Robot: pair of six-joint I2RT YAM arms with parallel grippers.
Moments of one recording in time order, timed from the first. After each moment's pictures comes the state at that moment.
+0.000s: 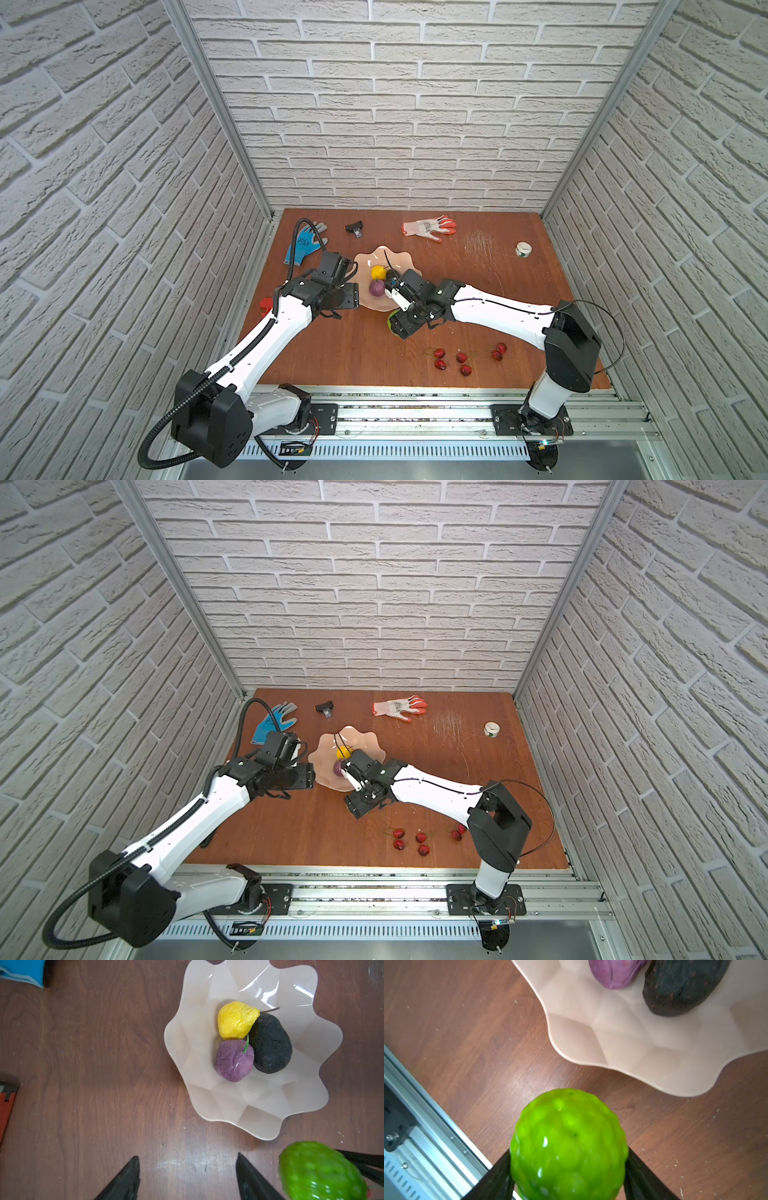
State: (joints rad) left arm -0.42 1.20 0.97 -0.81 -0.08 -0.41; right arm 0.88 1.73 1.35 -0.76 -0.04 0.25
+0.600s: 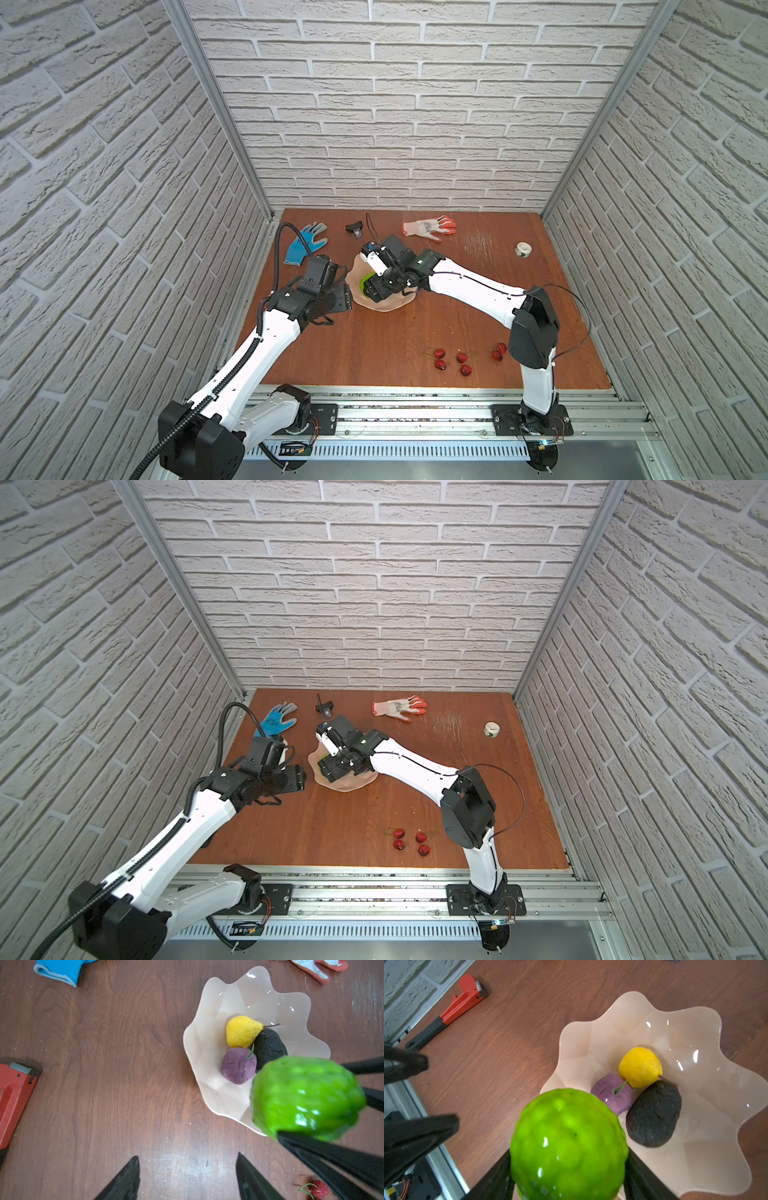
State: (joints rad) left arm -0.38 1.07 0.93 -0.84 -0.09 -0.46; right arm 0.81 2.03 1.81 -0.74 -0.06 0.17
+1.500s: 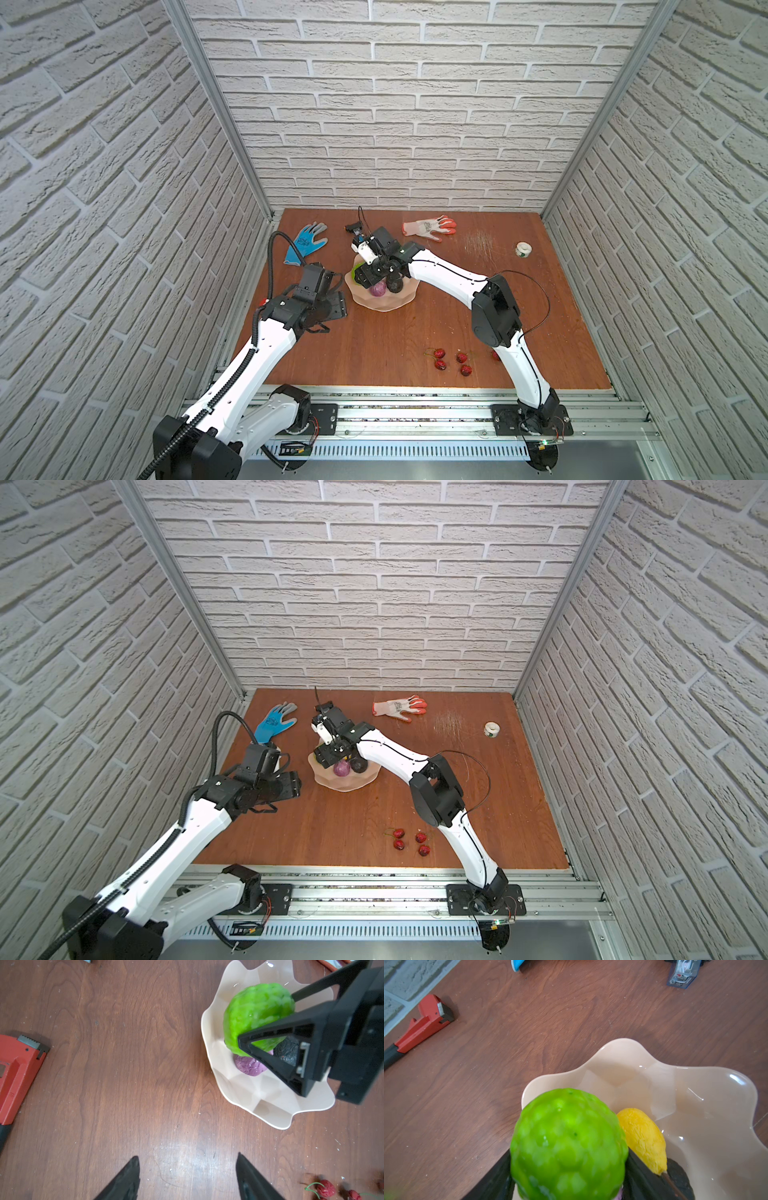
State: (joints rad) left arm -0.37 1.00 0.87 -0.87 -0.09 -0.50; right arm 0.75 2.32 2.09 -0.71 -0.10 0.09
